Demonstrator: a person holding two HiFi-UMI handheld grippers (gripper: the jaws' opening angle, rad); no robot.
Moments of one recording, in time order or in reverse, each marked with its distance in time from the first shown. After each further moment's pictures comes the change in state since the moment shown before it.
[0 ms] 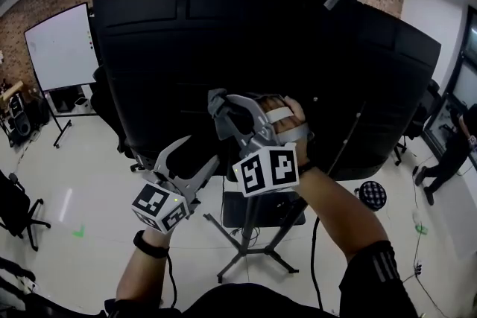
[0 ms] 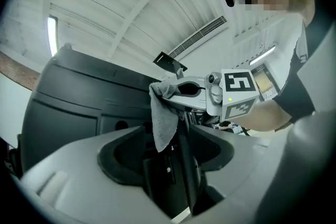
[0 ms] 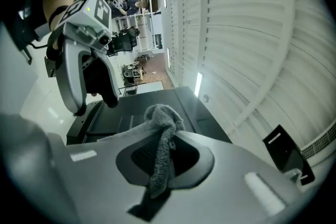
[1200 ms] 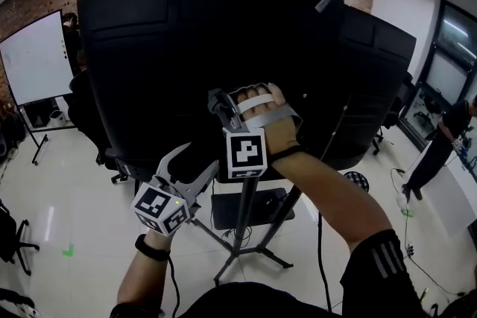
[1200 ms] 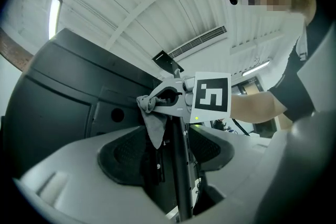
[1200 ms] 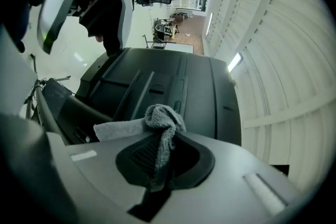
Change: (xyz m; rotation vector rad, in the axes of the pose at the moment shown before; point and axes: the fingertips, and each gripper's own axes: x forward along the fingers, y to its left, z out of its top) left arm -0.005 0.006 -0.018 -0.090 -0.012 -0.127; right arm 0.052 0.029 -0.052 -0.482 0.421 0.143
